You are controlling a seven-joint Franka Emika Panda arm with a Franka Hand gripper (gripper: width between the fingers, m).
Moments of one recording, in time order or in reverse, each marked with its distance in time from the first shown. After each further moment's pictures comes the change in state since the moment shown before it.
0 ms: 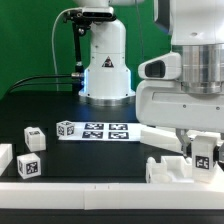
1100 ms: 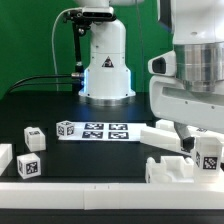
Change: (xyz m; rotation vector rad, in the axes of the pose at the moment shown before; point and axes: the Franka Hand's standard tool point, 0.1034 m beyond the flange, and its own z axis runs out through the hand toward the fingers) arm -0.009 -0.005 -0.002 0.009 -0.029 0.192
